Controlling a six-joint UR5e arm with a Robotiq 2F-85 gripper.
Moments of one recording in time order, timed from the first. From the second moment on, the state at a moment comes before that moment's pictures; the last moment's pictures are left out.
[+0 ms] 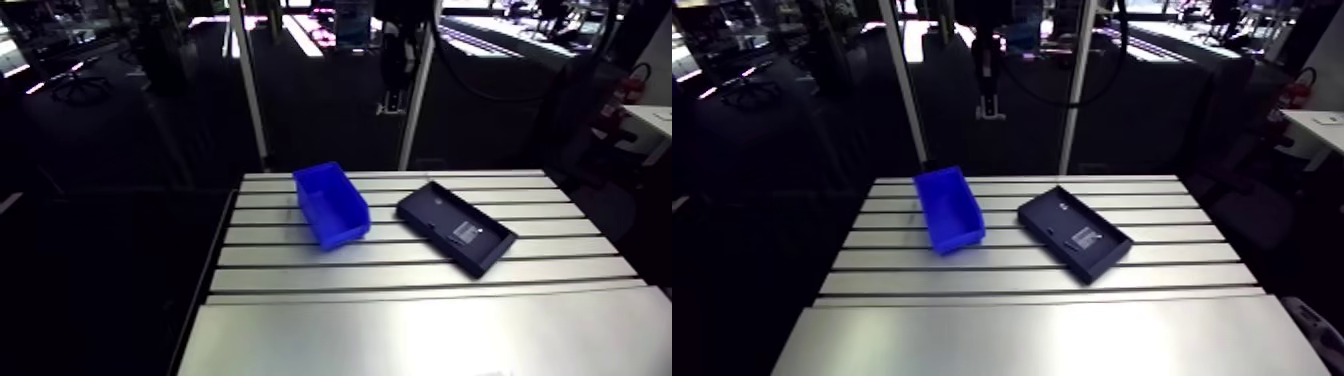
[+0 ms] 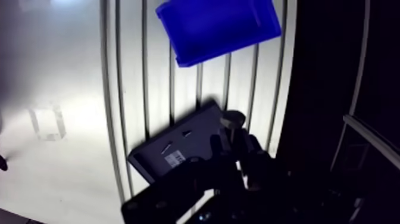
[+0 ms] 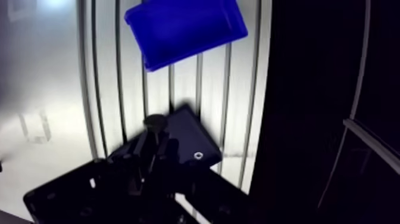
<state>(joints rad) -0.05 -1.31 1.49 -1.74 -1.59 -3.25</state>
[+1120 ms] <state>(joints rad) 0.02 -1.25 1.58 -1.87 -1.51 -3.37</state>
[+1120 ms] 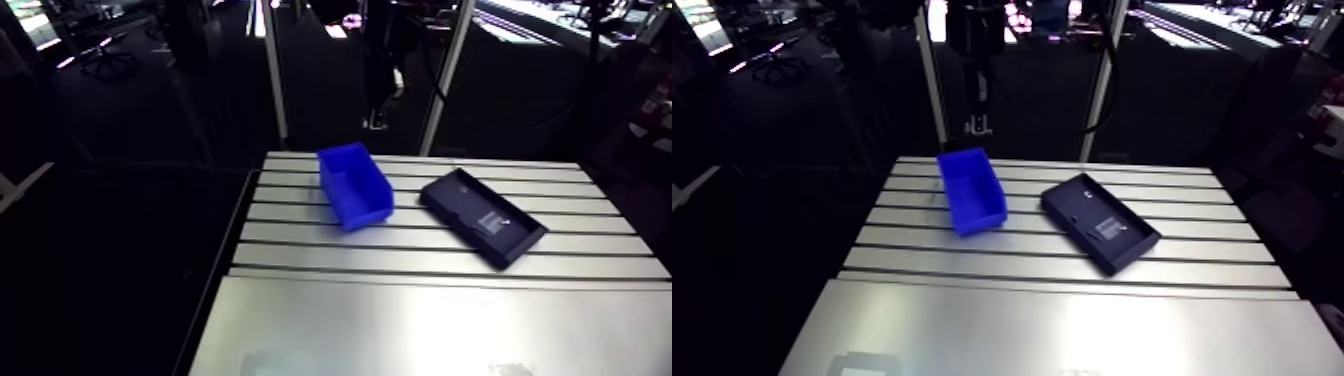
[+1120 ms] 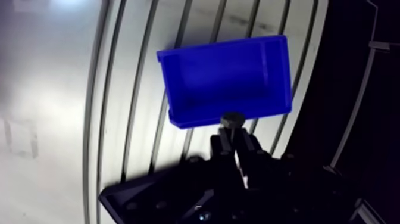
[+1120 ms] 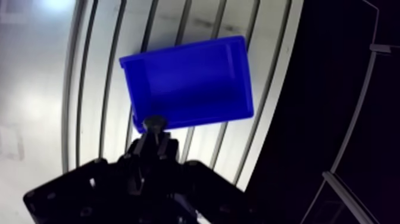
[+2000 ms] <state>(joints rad) 0.06 -1.15 1.60 -1.92 -1.51 -3.38</state>
